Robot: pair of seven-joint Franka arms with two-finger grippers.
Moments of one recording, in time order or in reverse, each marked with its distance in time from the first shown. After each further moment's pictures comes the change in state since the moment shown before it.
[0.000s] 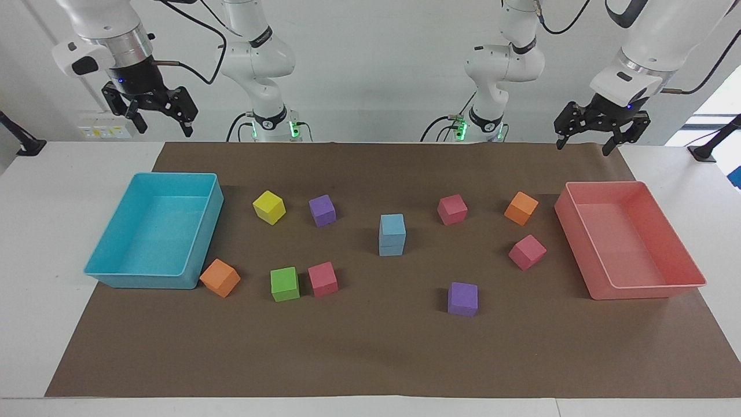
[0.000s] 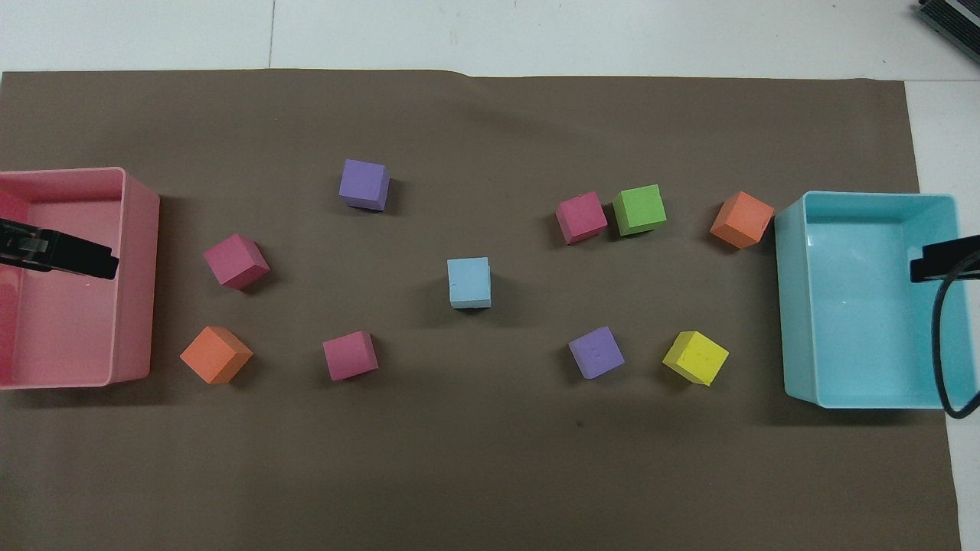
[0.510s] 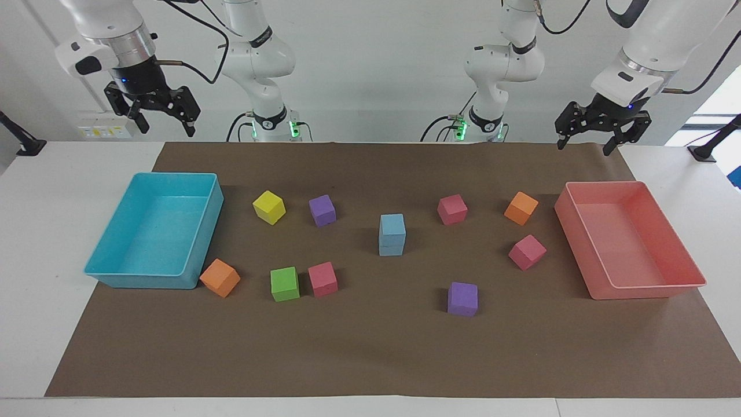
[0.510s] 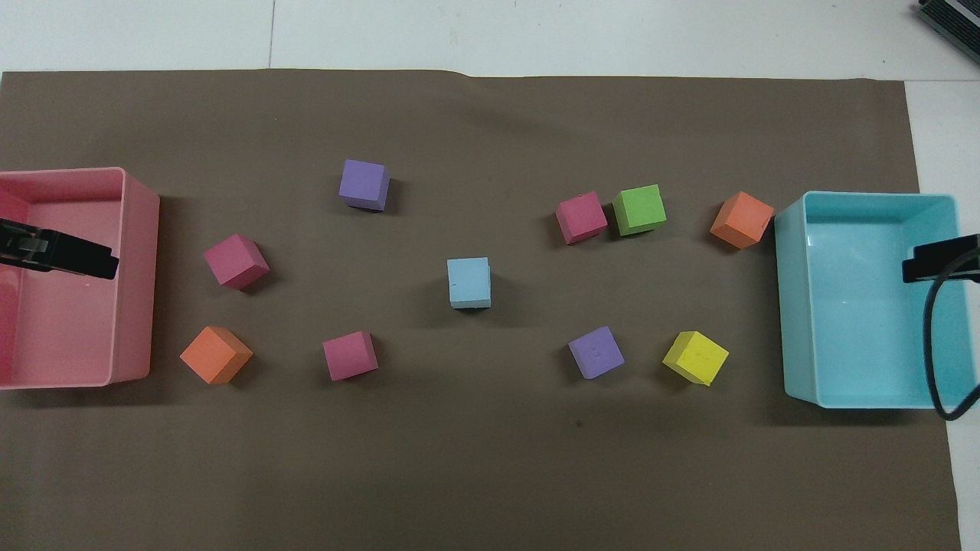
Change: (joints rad) left arm 0.000 0.000 -0.001 0.000 0.000 0.000 0.000; right arm 0.004 0.000 0.009 0.000 0.000 0.000 0.000
